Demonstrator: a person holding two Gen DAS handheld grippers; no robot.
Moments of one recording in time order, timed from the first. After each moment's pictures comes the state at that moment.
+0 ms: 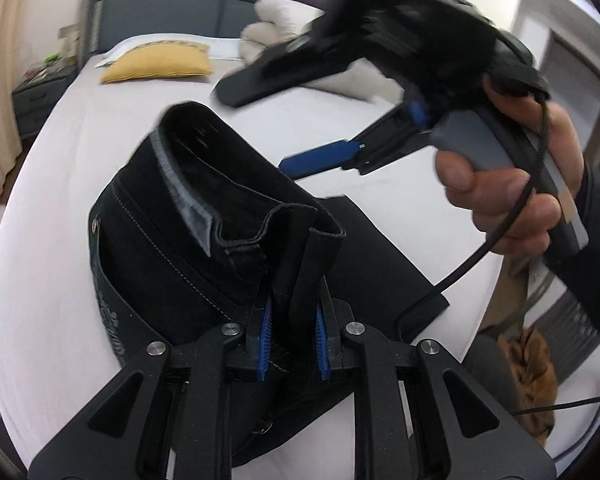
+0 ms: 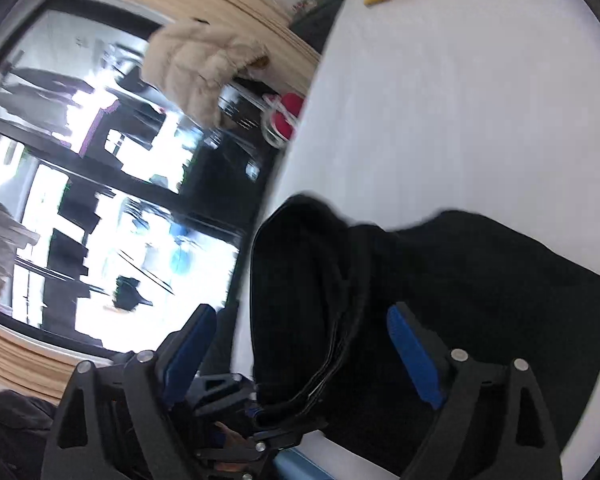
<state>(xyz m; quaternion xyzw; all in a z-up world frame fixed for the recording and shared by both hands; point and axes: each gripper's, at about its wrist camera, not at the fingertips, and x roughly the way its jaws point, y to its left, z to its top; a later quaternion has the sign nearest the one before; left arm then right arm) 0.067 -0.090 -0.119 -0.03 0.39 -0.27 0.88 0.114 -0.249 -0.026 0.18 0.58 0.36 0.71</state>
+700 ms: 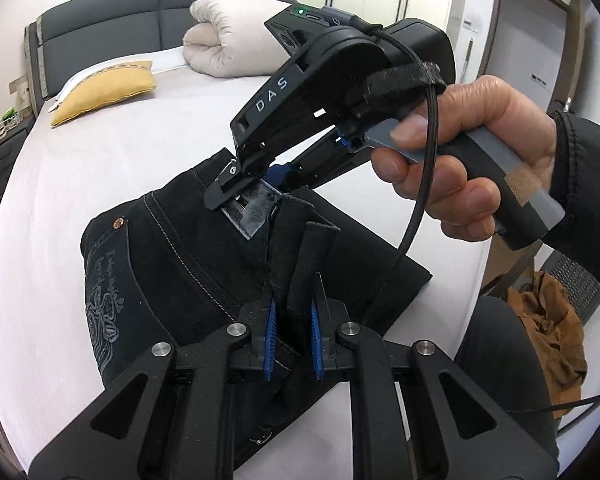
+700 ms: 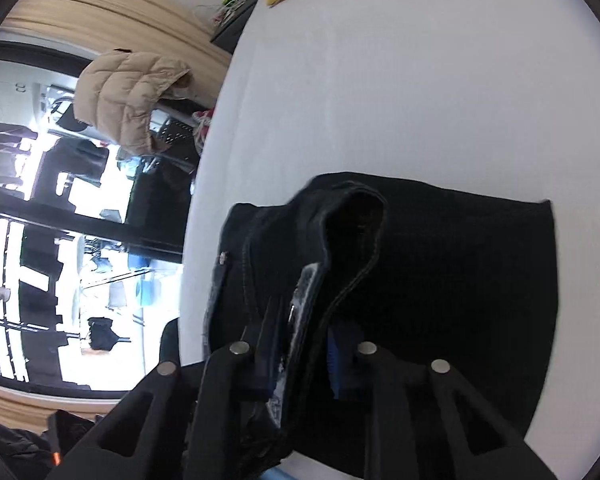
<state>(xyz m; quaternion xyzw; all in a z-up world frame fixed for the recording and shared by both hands) 0.020 -0.173 -0.136 0.07 0.37 -0.32 0.87 0.111 -0.321 -0.081 0.22 0.60 0.25 0.73</state>
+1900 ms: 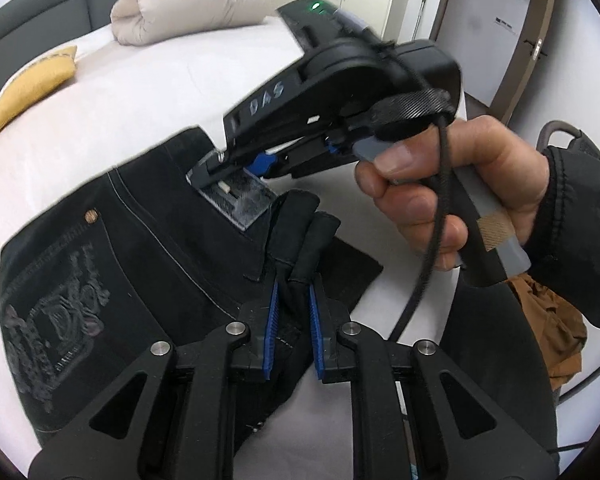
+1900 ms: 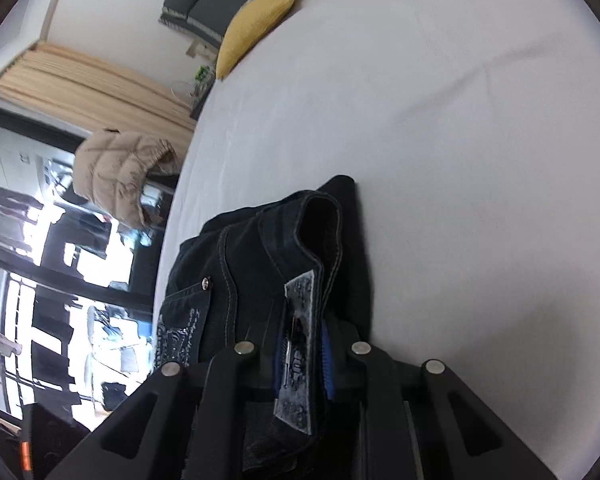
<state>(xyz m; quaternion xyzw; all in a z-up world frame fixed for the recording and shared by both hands) 0.043 -0.288 -0.178 0.13 0.43 -0.39 0.81 0.071 -0.455 -0.150 0.32 0.51 0.21 0.77</state>
